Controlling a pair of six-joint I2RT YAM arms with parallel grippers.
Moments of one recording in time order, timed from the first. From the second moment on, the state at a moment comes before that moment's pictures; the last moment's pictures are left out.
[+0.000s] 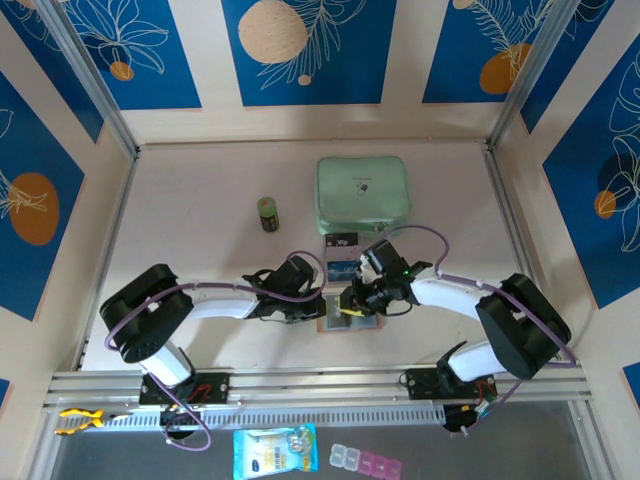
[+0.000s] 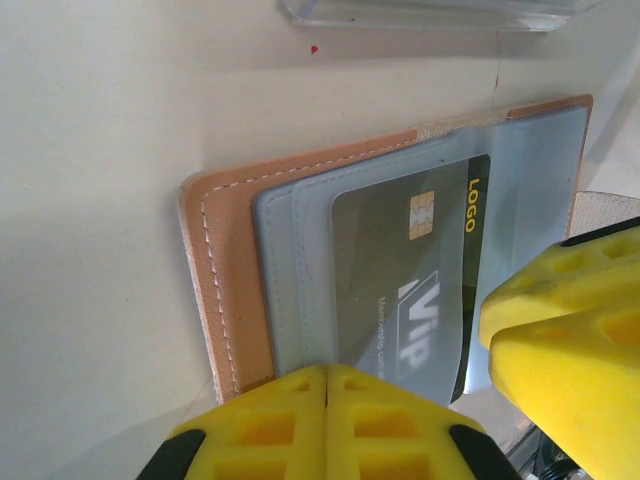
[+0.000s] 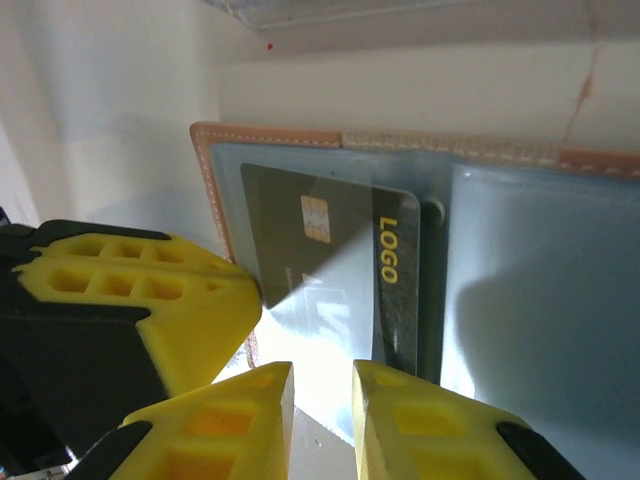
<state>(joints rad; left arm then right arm) -0.92 1.61 0.69 -0.01 0.31 -1.03 0.62 1.41 0.58 -0.29 -0.55 0.80</state>
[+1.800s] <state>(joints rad) -0.92 1.66 0.80 -0.14 0.32 -0.98 0.58 1.38 0.60 -0.34 -0.54 0.79</state>
